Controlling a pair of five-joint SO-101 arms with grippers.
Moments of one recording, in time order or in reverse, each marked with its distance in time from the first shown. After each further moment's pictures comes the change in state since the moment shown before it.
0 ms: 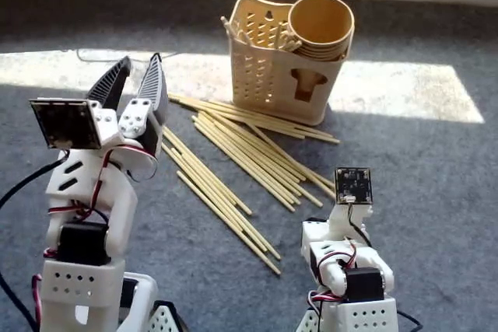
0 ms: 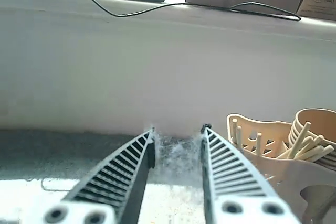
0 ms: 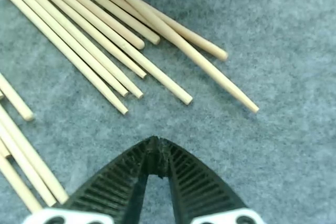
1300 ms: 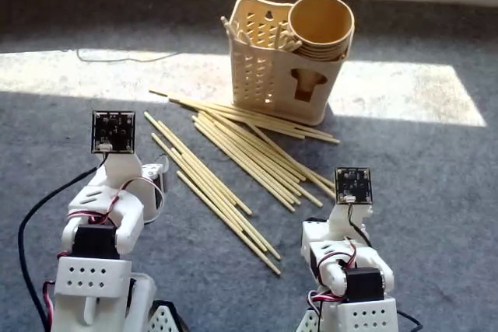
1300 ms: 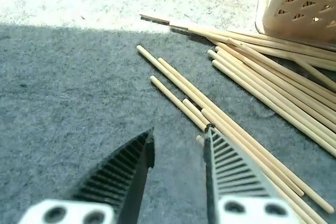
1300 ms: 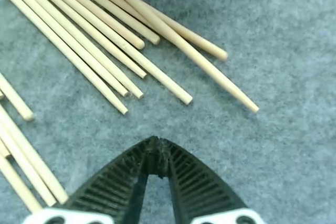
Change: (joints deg) left arm -3.1 -1.7 14.9 28.5 -4.0; right arm 0.0 0.0 0.0 0.0 0.0
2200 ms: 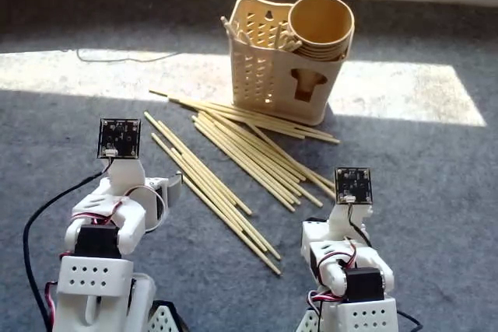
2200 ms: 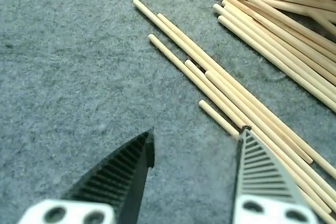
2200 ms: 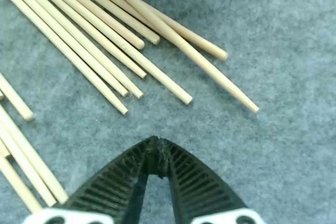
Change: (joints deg) left arm 0.0 0.0 2.5 4.7 0.0; right arm 0.0 0.0 0.0 0.0 0.0
